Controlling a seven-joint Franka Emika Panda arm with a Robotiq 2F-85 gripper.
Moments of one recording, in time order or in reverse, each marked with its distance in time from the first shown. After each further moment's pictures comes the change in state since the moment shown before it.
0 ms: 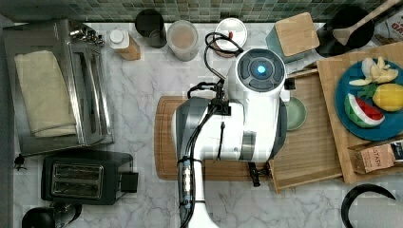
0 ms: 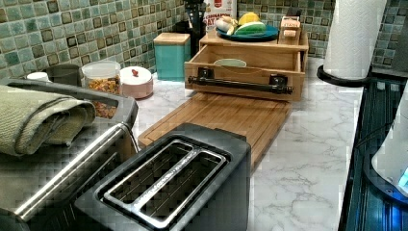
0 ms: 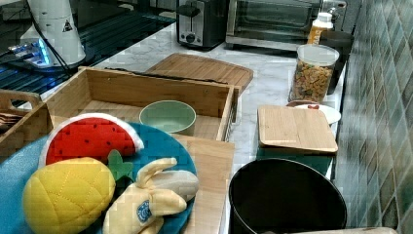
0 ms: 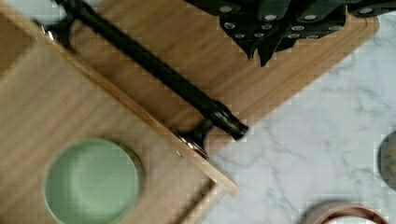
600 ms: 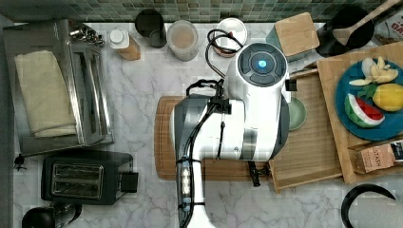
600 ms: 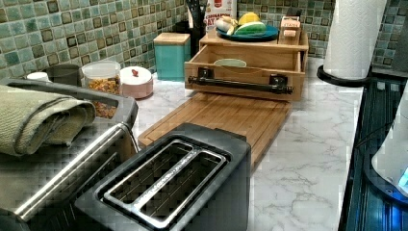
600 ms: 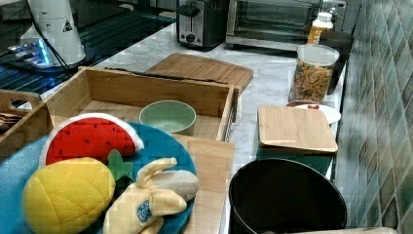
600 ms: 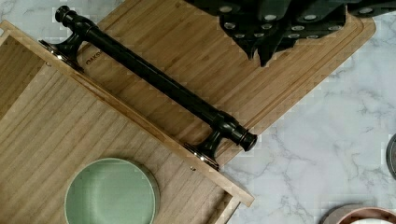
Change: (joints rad) arm 0.002 0.002 0.002 0.059 0.000 -0.125 0.116
